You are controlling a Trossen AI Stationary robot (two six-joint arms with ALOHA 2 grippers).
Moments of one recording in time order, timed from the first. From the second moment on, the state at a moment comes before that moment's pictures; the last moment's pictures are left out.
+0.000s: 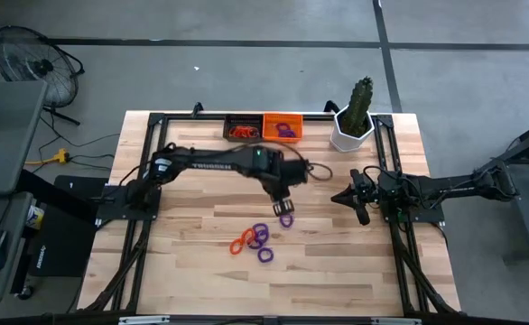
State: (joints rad) left arm -0.02 2.14 2.16 -1.21 -0.04 -0.32; right arm -0.01 0.35 0.01 0.04 -0.06 0.36
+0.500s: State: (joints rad) left arm -0.11 2.28 2.16 -1.22 -0.04 -0.46; right arm -0.01 0.35 0.01 0.04 -0.06 0.36
